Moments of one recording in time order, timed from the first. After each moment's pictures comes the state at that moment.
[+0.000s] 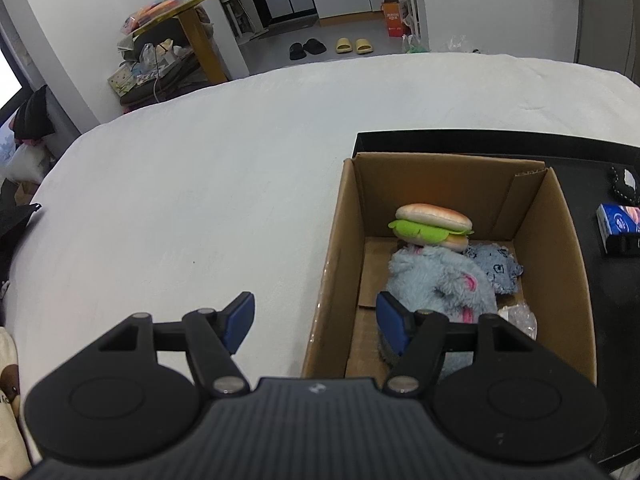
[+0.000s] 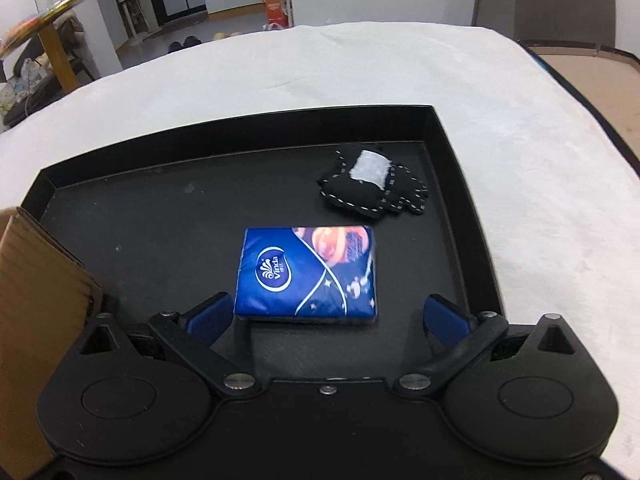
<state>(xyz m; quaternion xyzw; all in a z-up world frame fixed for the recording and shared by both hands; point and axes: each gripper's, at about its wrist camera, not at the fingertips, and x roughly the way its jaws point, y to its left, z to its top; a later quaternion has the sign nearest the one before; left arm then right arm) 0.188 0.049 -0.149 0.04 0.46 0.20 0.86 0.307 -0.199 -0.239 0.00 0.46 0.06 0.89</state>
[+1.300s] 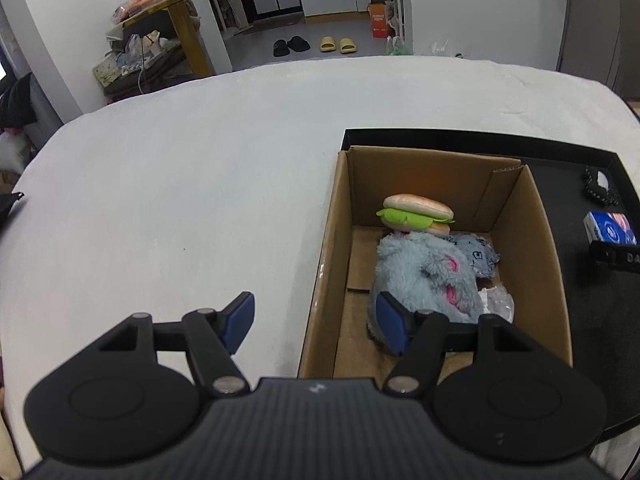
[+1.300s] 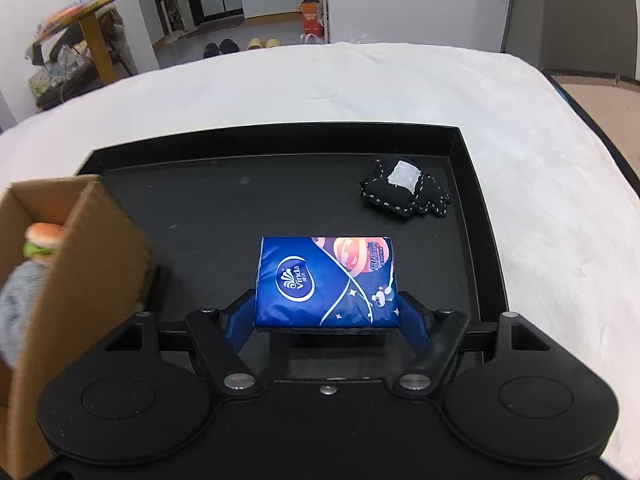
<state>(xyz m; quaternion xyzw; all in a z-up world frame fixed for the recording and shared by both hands) 0.168 0.055 -0.139 0.01 0.46 0.17 0.87 0.281 -0.185 -0.214 -0.02 0.44 0.11 0.89</state>
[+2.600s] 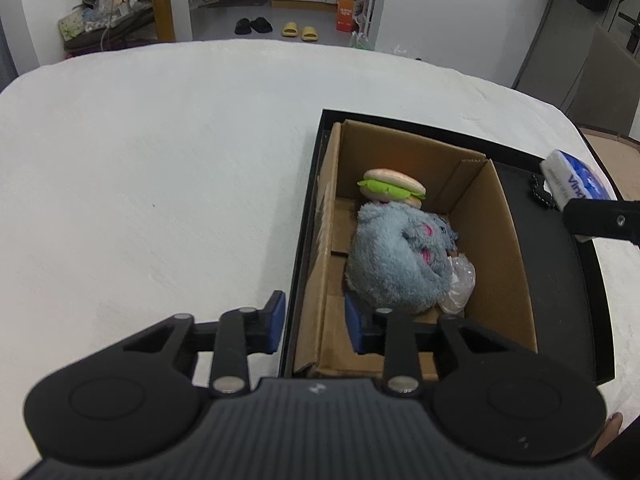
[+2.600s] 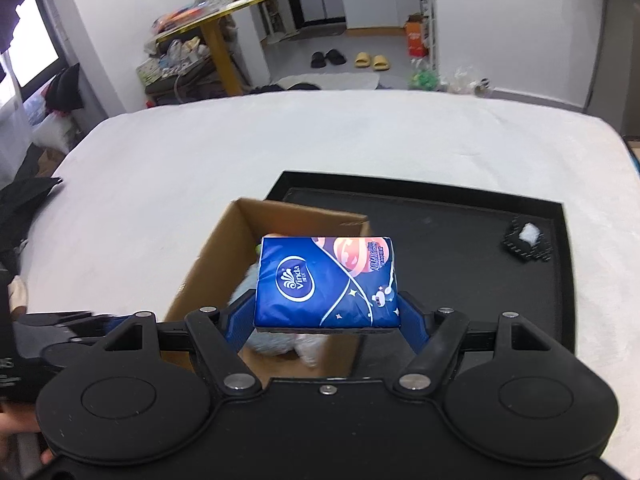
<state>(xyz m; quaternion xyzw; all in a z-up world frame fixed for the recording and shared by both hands) 0.133 0.096 -0.139 -0.09 0.47 0.08 0.87 0.206 -0.105 -0.096 -0.02 0.43 0.25 0.87</state>
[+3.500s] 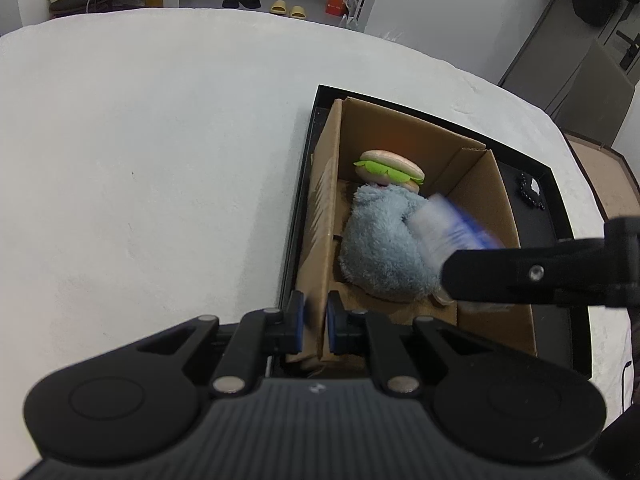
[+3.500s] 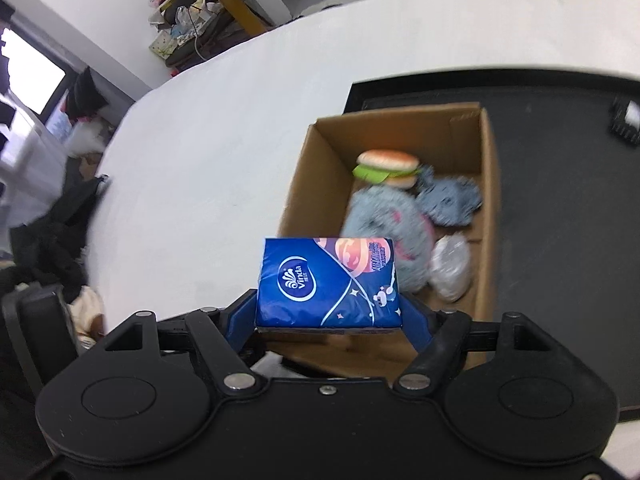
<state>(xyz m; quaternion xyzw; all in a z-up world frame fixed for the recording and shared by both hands) 0.134 0.120 -0.154 -0.14 0.49 0.05 0.86 0.203 -0.046 -0.130 0.09 0.56 0.29 0.77</state>
